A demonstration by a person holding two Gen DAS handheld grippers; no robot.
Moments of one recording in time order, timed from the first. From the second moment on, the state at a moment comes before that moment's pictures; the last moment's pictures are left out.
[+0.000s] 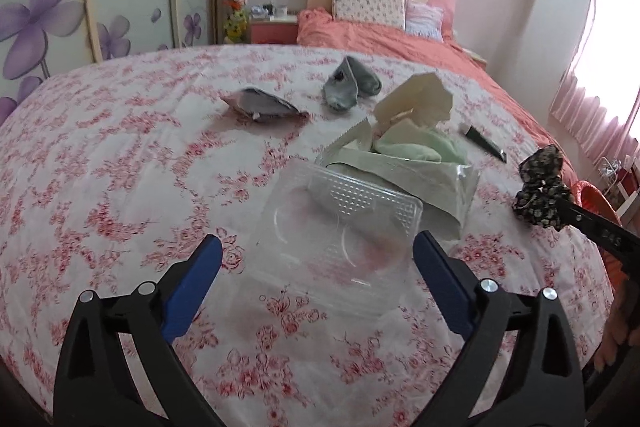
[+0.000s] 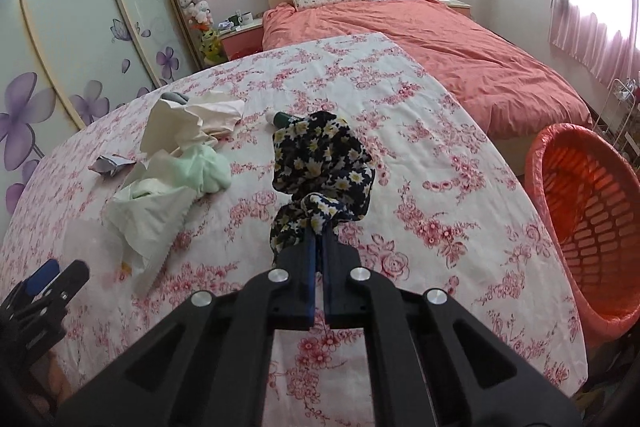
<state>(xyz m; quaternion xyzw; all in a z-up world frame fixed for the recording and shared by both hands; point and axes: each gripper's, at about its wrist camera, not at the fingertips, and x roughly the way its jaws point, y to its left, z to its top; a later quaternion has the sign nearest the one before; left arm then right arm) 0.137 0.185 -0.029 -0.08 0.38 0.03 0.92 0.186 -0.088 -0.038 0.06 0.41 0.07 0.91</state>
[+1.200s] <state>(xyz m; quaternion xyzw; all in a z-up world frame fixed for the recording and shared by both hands) 0.118 0.175 -0.025 -0.09 0.38 0.02 0.92 0.159 -0.100 -0.025 0.06 0.39 0.08 0.91</state>
